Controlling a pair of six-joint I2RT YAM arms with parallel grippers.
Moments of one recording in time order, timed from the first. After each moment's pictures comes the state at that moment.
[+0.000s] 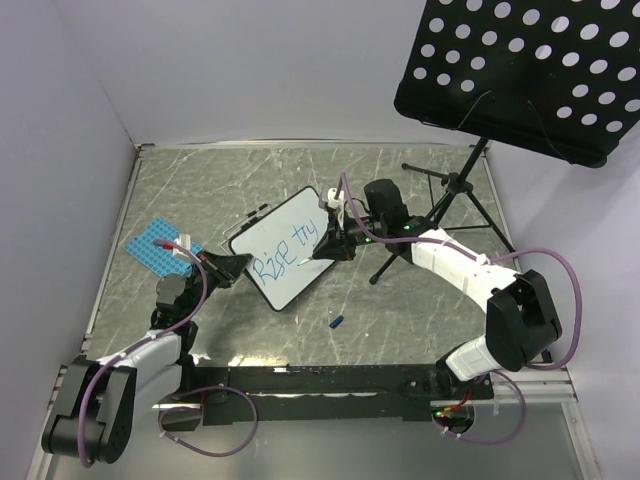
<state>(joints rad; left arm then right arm) -0.17 0.97 0.04 0.96 0.38 -0.96 0.55 1.46 1.04 -0.17 -0.90 -0.30</state>
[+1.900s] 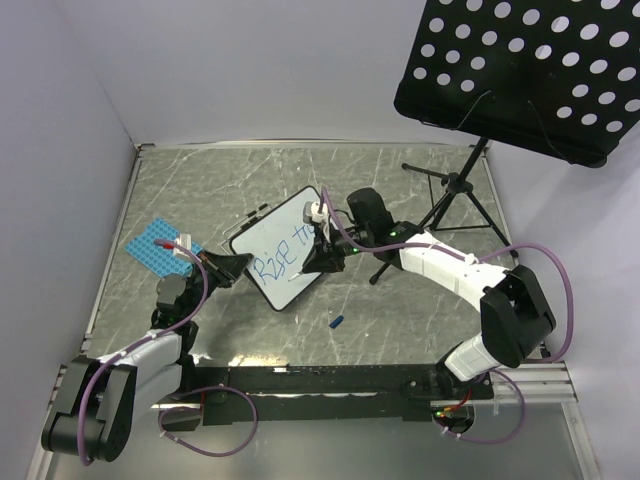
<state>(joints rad) -0.17 0.99 0.04 0.98 0.38 -0.96 0.65 1.49 1.04 -0.17 -0.89 -0.31</state>
